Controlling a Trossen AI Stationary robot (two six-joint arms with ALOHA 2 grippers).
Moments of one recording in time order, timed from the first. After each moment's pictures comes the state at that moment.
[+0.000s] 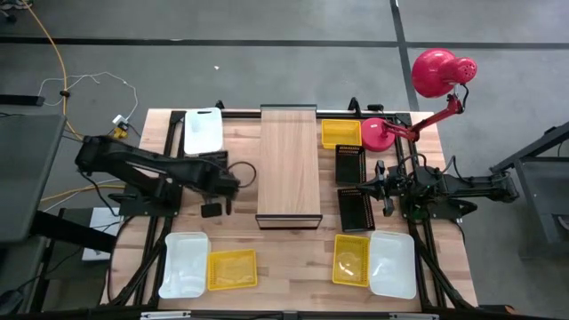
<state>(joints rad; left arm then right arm) -0.02 1.32 1.03 -1.29 -0.25 -0.28 0.04 0.05 0.01 0.01 0.03 0.26</state>
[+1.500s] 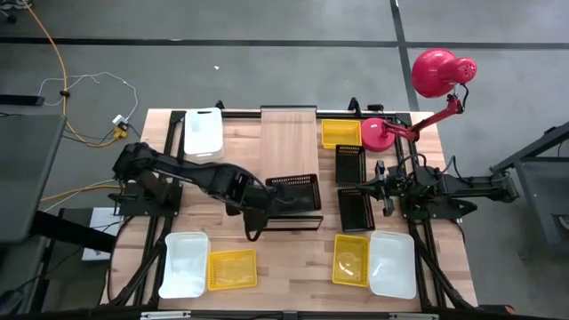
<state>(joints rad) -0.14 1.72 1.68 -1.15 -0.27 1.24 0.04 0.05 0.01 0.01 0.03 0.26</state>
